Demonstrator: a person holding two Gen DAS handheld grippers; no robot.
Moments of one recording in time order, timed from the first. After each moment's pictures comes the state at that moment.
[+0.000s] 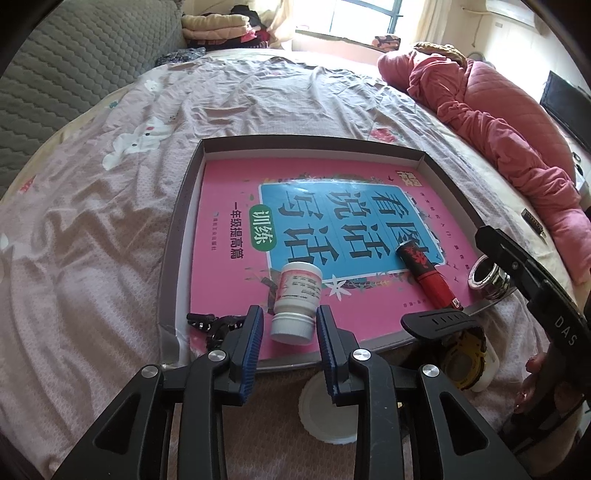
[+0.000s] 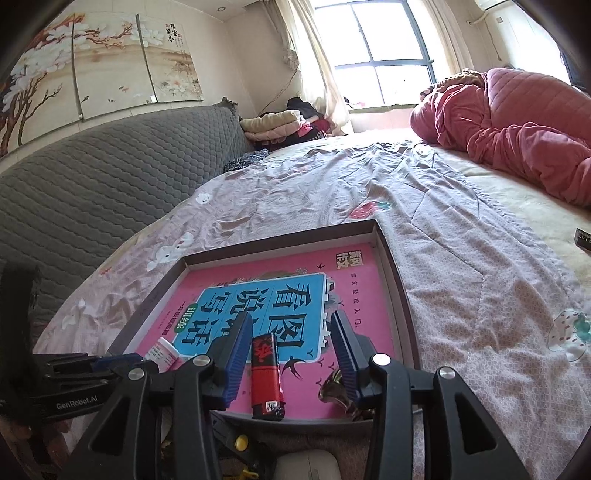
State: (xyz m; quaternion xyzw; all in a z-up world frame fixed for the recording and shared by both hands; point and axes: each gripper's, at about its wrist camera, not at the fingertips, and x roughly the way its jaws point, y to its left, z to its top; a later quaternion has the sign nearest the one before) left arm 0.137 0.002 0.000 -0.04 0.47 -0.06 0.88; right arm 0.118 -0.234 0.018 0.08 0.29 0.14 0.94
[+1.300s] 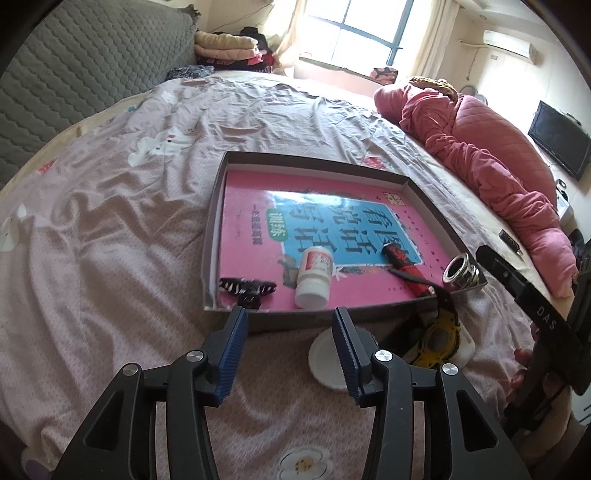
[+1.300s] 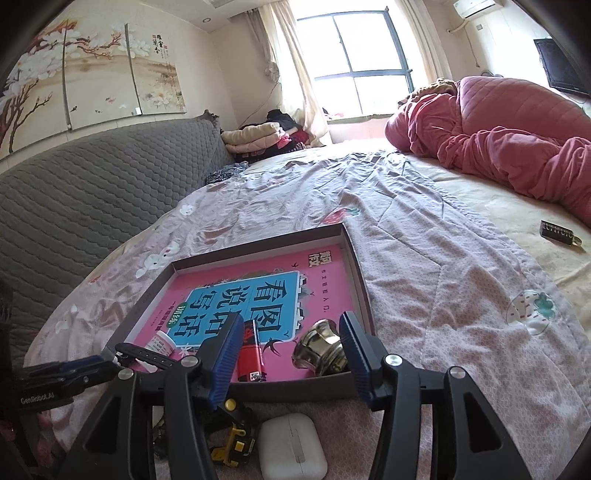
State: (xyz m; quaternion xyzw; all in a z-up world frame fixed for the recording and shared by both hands) left arm 0.082 0.030 0.013 -0.09 0.42 -0.07 0.90; right arm 0.081 -0.252 0.026 0.09 0.27 0.09 0.95
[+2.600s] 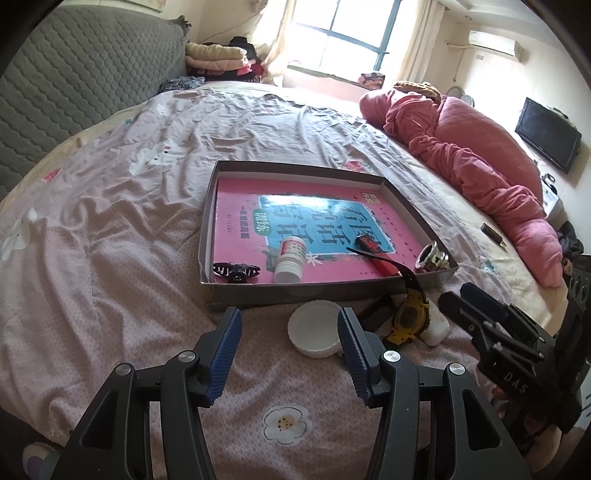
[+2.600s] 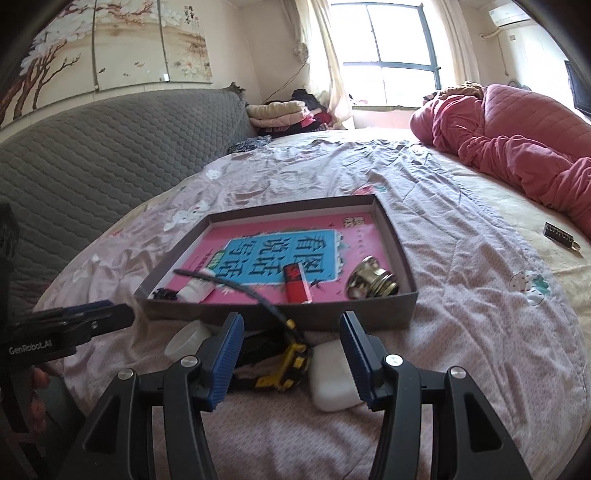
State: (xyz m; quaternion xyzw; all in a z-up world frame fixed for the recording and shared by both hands) left arm 0.040 0.022 0.032 -0.08 0.40 -0.09 0.91; right arm 0.027 -0.209 0.024 0.03 0.31 0.13 0.94
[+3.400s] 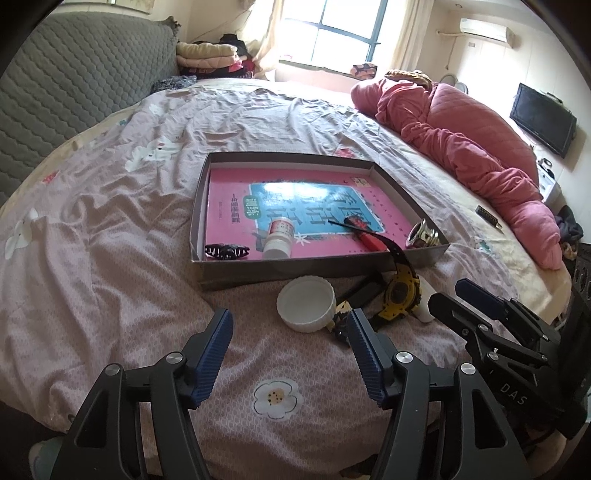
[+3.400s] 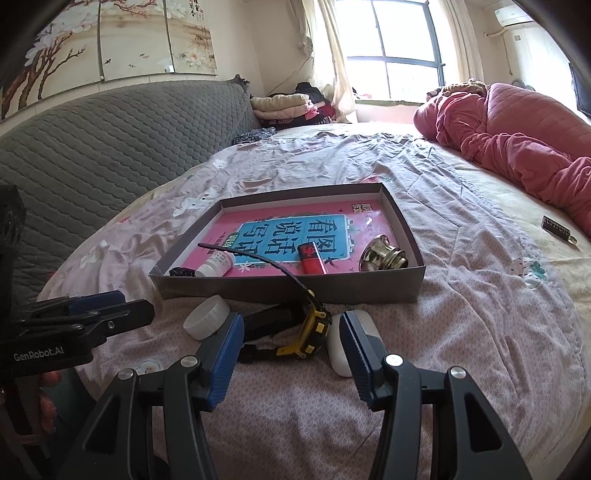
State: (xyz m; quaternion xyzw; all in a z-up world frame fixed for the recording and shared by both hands) left arm 0.022 0.012 0.029 -0.06 0.41 -0.10 0.91; right arm 0.005 -0.200 0.023 0.02 0.32 0.13 0.94
